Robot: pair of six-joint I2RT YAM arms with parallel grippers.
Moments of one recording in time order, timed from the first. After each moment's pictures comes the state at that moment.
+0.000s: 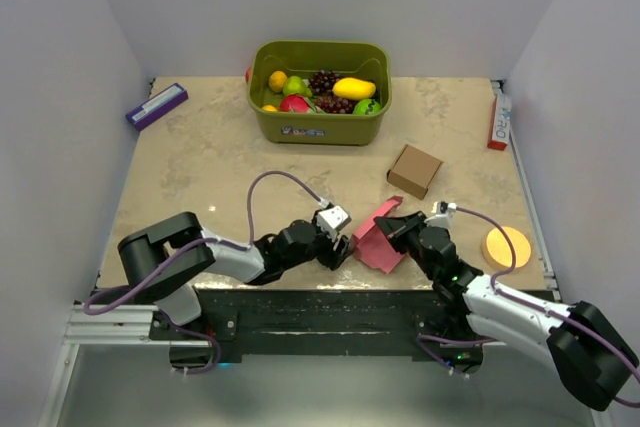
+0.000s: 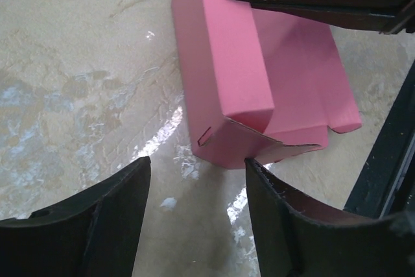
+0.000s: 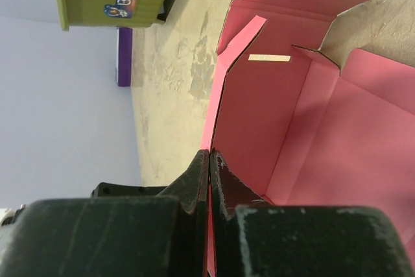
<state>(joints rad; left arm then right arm) -1.06 1.62 0.48 0.75 -0.07 -0.21 0.69 0.84 0.06 0.45 0.28 1.34</state>
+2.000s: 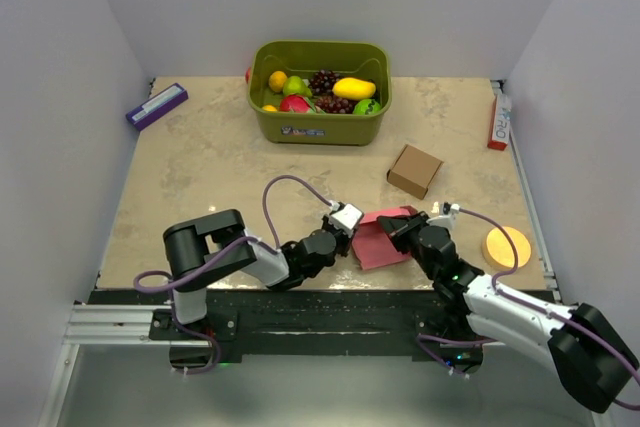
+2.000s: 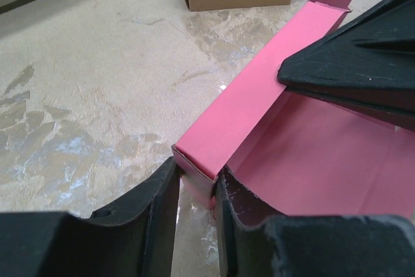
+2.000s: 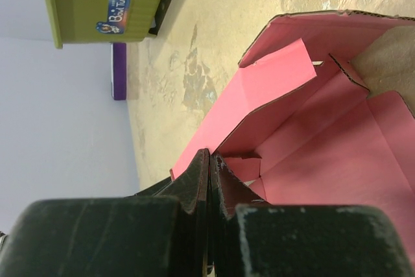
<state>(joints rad) -1.17 1.85 0.60 1.00 -0.50 -0.12 0.68 0.83 0.07 0.40 0.31 1.37</state>
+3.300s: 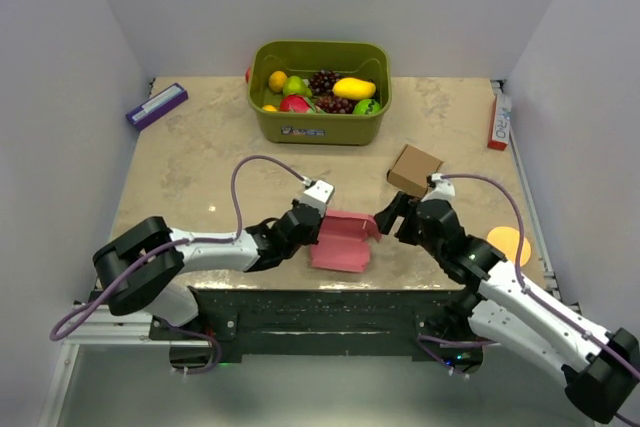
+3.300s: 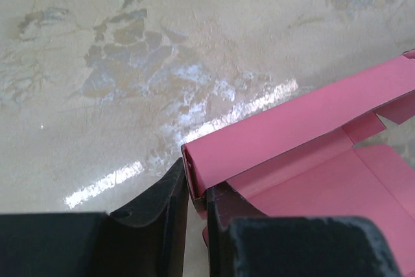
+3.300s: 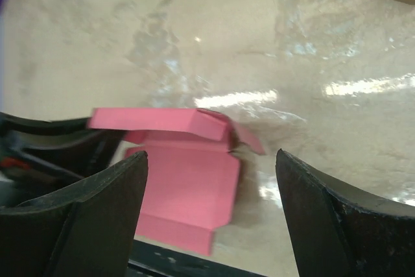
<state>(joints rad) -1.02 1.50 0.61 0.32 -0.47 -0.29 0.69 0.69 0.50 -0.36 0.28 0.85</state>
